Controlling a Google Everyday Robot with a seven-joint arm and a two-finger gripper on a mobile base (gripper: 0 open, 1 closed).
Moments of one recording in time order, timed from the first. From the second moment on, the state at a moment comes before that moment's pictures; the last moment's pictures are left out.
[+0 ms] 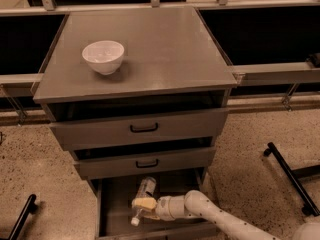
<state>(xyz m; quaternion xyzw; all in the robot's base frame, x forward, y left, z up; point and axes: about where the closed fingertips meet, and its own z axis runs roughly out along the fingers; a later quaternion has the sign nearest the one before) 0.489 0.058 0.266 -0.86 0.12 -0.01 0.49</state>
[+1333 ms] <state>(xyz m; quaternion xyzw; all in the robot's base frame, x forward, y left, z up) 0.353 0.049 0.480 -0.83 -0.18 -0.21 0.48</state>
